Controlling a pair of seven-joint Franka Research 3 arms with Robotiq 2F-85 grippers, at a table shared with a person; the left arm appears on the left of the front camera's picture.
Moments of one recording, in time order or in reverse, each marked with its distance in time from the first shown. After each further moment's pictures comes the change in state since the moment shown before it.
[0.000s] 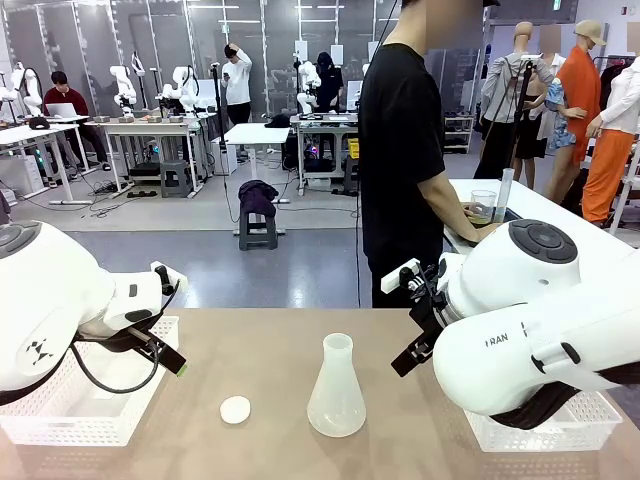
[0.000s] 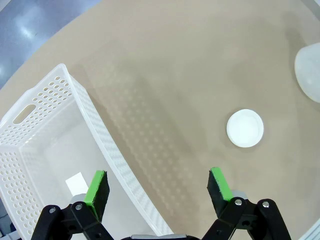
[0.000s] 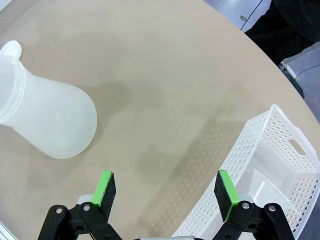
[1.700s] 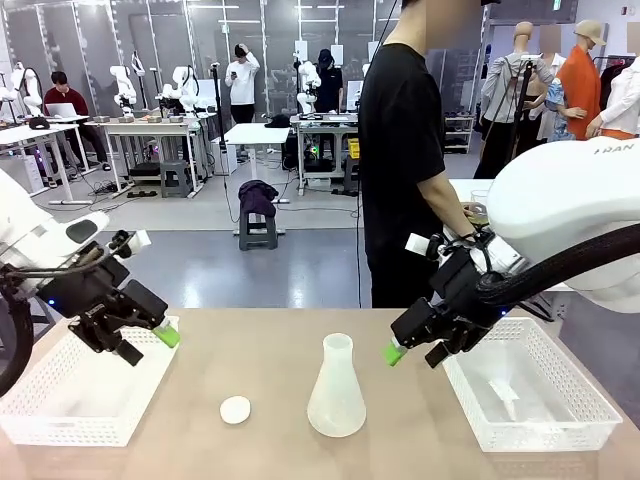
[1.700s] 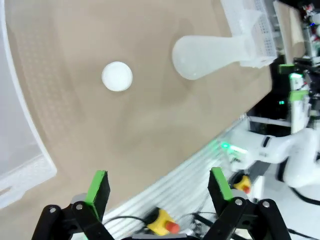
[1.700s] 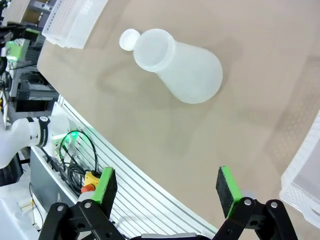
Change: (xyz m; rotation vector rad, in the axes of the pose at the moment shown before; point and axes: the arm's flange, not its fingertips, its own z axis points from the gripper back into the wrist) left arm 0.005 0.015 0.096 -0.599 0.197 0.489; right arm 0.001 0.003 0.095 0.531 0.172 -0.397
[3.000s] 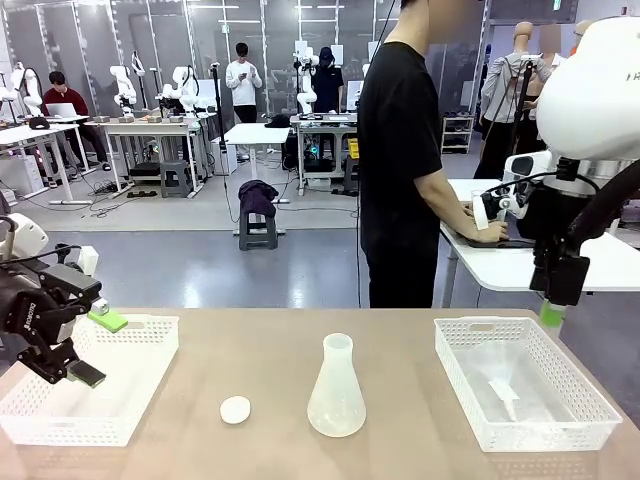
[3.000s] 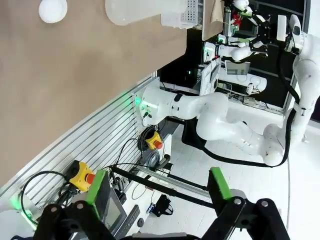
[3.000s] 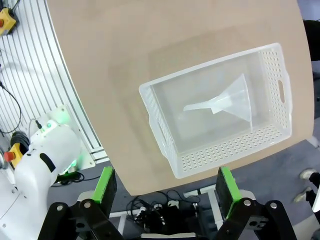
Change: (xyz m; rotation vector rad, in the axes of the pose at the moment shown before) left arm -0.041 0.041 0.035 -0.456 0.190 0.218; right arm 0.039 -0.054 0.130 -0.325 0.454 0.774
